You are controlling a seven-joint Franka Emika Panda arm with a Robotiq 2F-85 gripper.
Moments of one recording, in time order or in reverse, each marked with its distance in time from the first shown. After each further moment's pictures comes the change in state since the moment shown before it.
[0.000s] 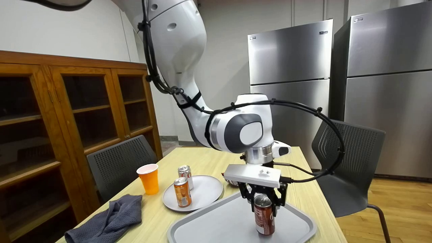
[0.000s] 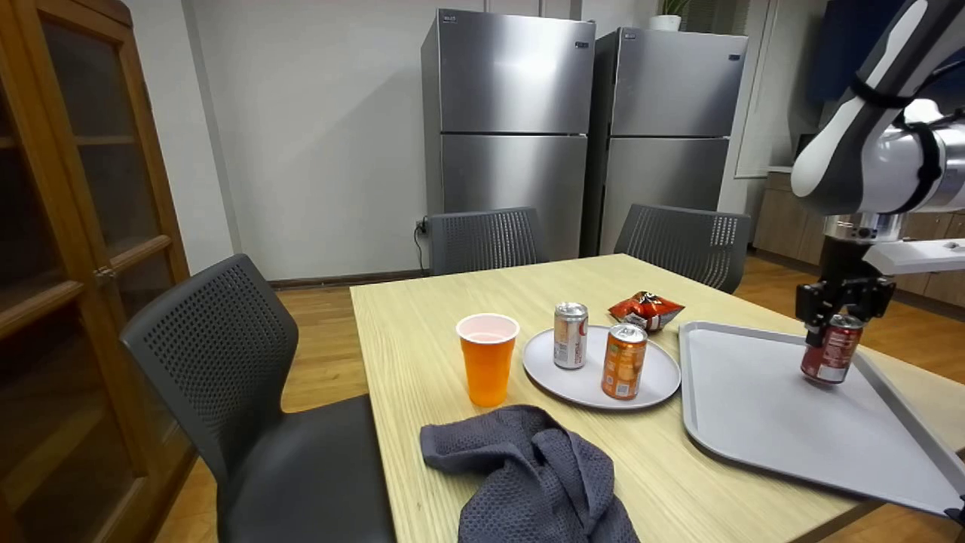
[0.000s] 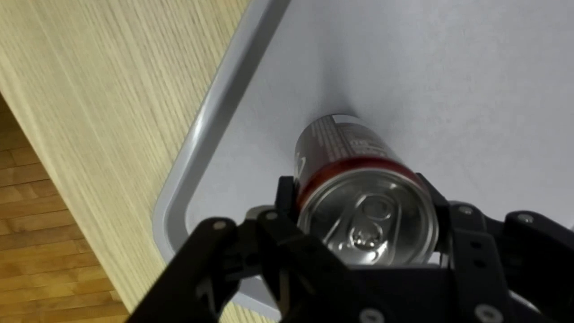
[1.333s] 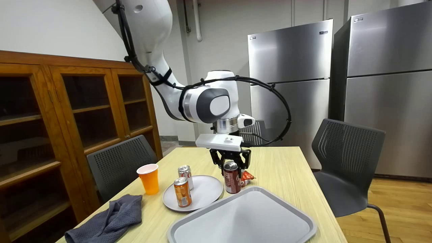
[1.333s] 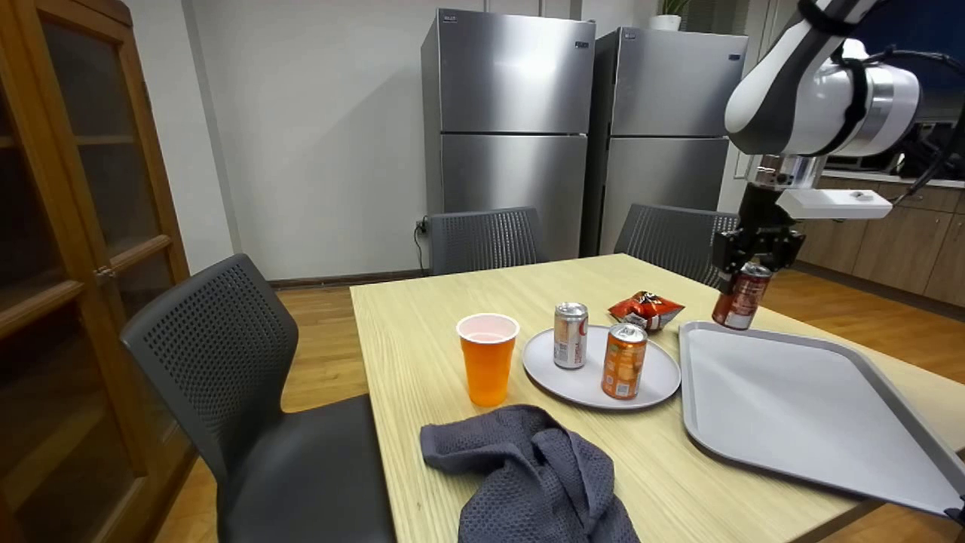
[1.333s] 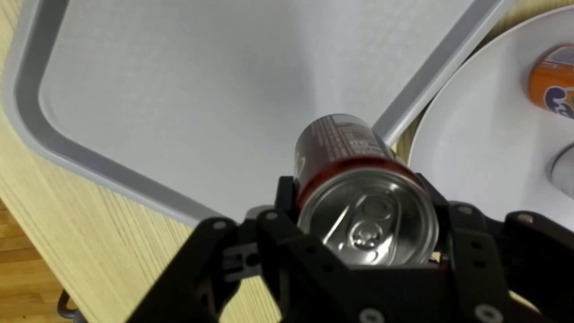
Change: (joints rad) arm 0.122 -0.139 0.096 0.006 0.072 -0.070 0.076
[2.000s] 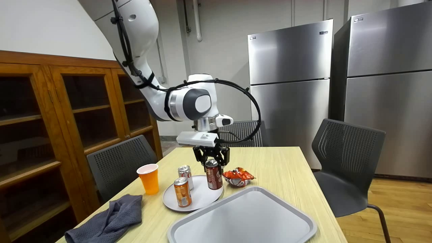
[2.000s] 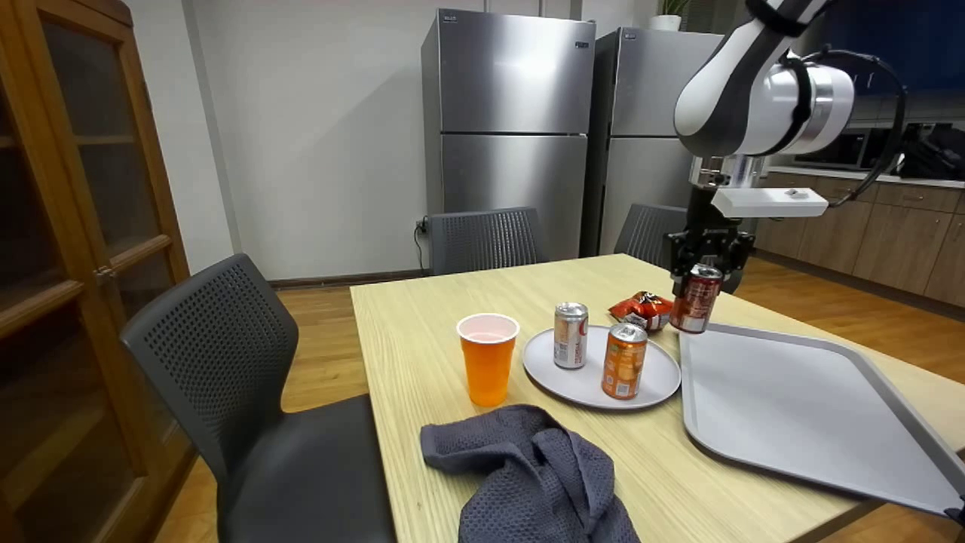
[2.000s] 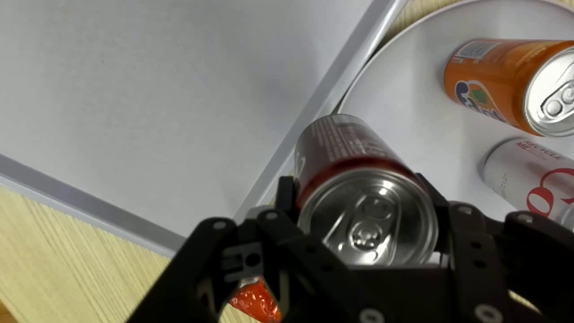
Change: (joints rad) arm 0.142 0.021 0.001 0.034 -0.069 -0.051 0.229
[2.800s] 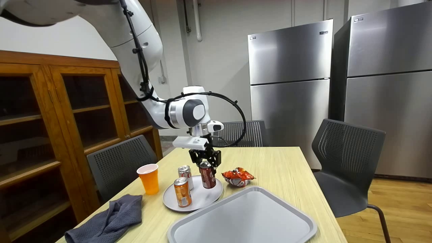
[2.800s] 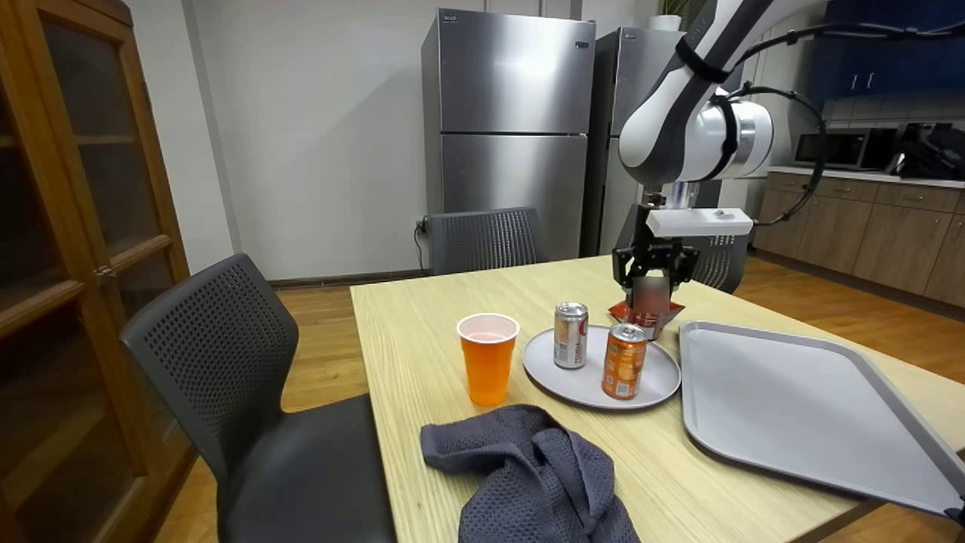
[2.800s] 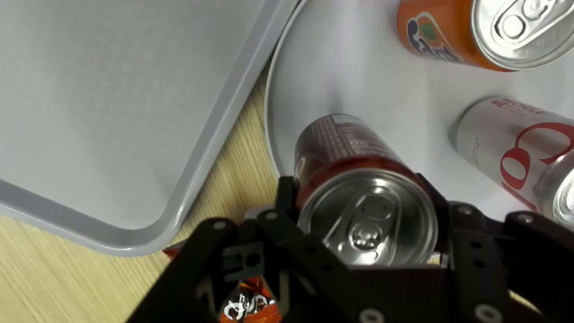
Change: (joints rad) arm 0.081 0.174 0.014 0.171 -0.030 0.000 0.164
